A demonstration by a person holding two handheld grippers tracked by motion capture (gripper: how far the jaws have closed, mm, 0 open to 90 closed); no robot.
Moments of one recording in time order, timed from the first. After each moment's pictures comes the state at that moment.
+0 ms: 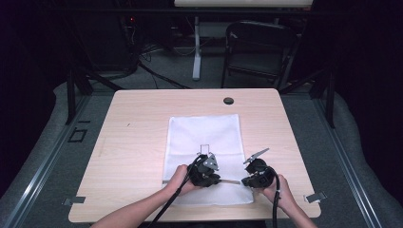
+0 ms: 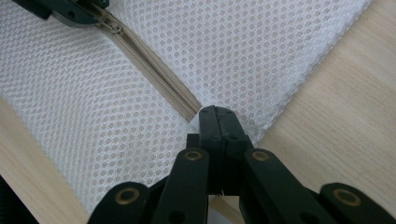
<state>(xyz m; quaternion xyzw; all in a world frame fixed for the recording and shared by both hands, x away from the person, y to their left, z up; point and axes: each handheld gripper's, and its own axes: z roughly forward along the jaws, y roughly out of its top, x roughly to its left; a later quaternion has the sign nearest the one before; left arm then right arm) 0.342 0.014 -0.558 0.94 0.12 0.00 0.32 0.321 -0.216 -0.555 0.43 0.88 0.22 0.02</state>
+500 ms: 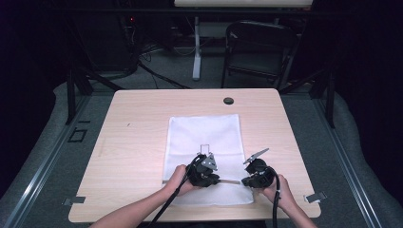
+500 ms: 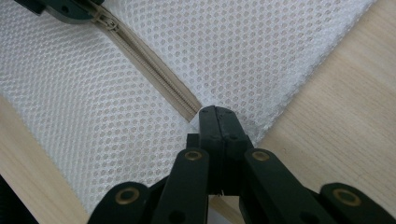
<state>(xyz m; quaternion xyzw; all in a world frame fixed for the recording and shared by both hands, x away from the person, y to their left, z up) 0.341 0.017 -0.557 0.94 0.12 0.00 0.33 0.321 -0.217 -0.554 0.42 0.88 0.22 0.02</state>
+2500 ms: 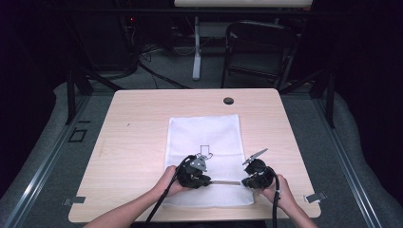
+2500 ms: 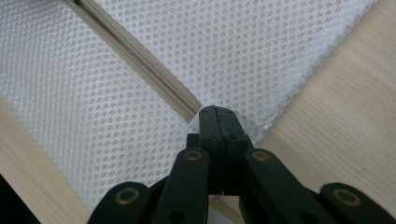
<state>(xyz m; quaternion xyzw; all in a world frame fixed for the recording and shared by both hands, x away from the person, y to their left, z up) 0.339 0.048 -0.555 0.94 0.11 -0.01 0.33 0.319 -0.212 -0.554 0.42 0.88 0.22 0.02</state>
